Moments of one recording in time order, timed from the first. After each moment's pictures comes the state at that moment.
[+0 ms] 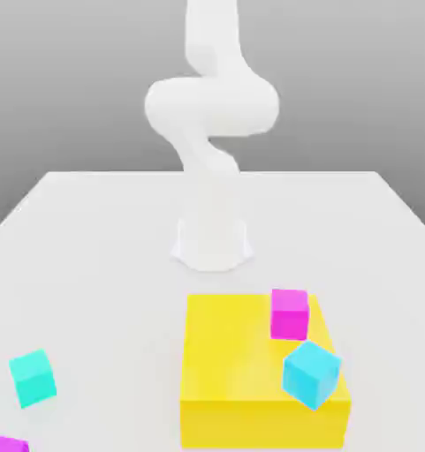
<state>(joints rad) -0.03 -0.71 -0.02 -2.32 0.00 2.34 0.84</state>
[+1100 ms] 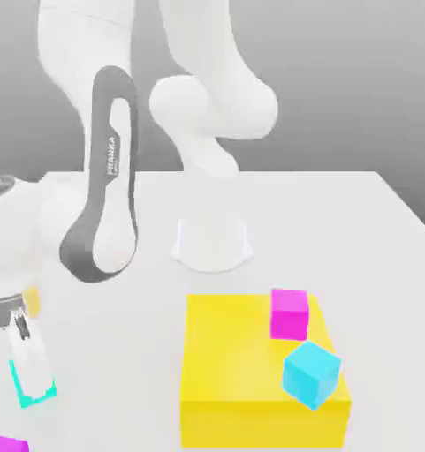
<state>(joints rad) -0.41 0.42 -0.15 -2.46 0.22 2.86 1.05</state>
